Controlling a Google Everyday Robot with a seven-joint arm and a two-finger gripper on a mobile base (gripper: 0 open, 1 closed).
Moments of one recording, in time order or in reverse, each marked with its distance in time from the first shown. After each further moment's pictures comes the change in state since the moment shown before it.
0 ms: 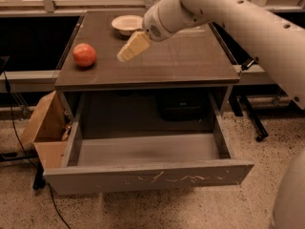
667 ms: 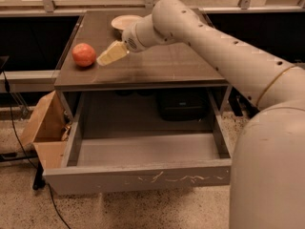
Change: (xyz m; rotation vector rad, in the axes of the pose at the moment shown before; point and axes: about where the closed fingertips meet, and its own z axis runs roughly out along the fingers) arm -0.011 0.000 0.099 -0.009 -0.113 0.097
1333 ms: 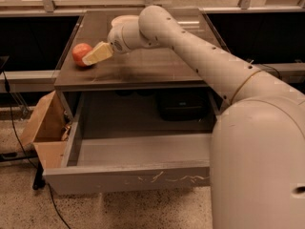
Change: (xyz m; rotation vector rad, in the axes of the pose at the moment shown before) arm -0.022 0.013 0.056 -0.065 -0.104 -0.006
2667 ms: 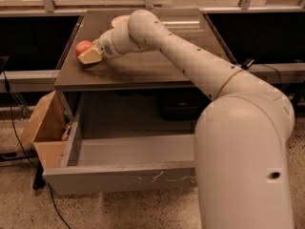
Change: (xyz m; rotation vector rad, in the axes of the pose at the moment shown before) arm 0.006 0.025 0.037 -0.091 0.023 0.024
